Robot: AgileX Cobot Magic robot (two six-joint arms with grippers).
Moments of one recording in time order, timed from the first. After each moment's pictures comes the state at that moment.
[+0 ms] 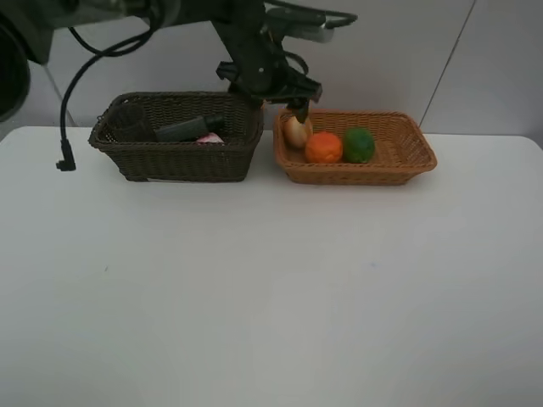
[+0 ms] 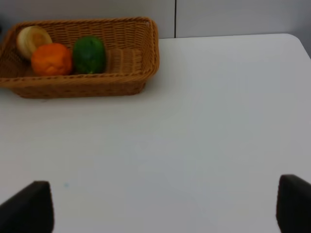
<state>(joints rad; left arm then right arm) -0.56 2.30 -2.06 0.03 0.79 -0.12 0.00 0.00 -0.52 -0.07 1.06 0.06</state>
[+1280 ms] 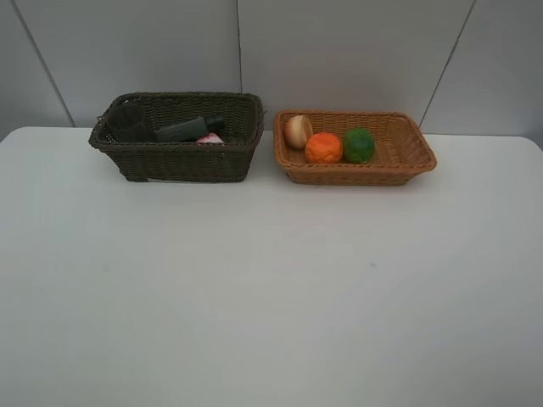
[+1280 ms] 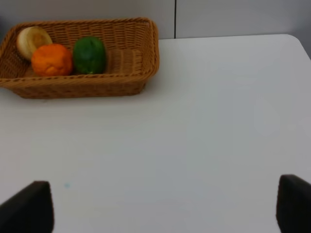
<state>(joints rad) -0.04 0.58 -0.80 0.01 1.02 0.04 0.00 0.00 -0.52 -0.07 1.06 0.06</state>
